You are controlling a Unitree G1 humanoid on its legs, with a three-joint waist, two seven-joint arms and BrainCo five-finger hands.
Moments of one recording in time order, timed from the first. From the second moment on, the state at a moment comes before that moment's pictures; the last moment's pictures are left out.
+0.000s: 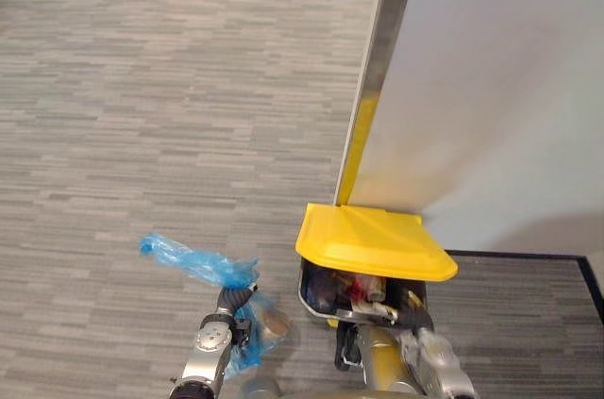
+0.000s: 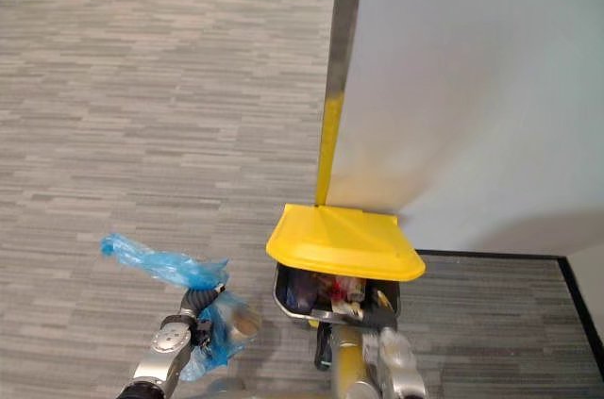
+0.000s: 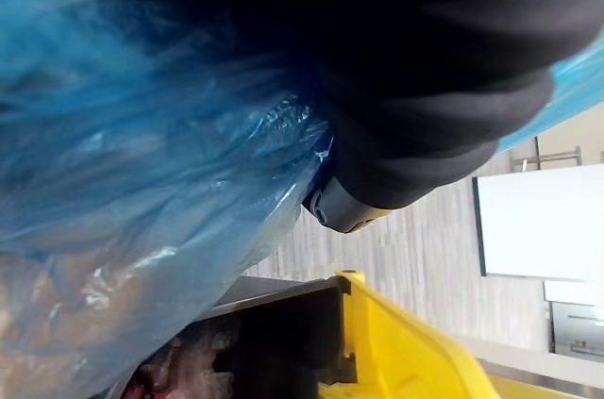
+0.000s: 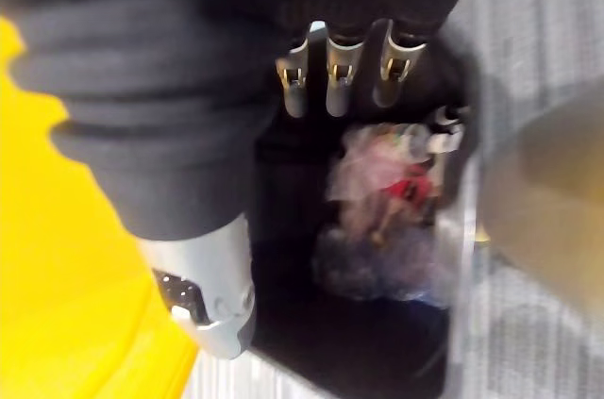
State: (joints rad) left arm 0.01 0.14 -0.06 0.68 -0.03 -0.14 0.03; right arm -0.04 -0.05 -0.03 0.72 0.01 -0.06 -0.07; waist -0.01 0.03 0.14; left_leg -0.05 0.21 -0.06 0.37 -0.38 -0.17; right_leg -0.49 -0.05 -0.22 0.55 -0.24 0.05
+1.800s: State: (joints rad) left arm -0.38 0.29 -0.54 0.09 -0.22 -0.23 -0.04; right arm -0.83 -0.48 0.21 0.73 -0.08 -0.05 -0.10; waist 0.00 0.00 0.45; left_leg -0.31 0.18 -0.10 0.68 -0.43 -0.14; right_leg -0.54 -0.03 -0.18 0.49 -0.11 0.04
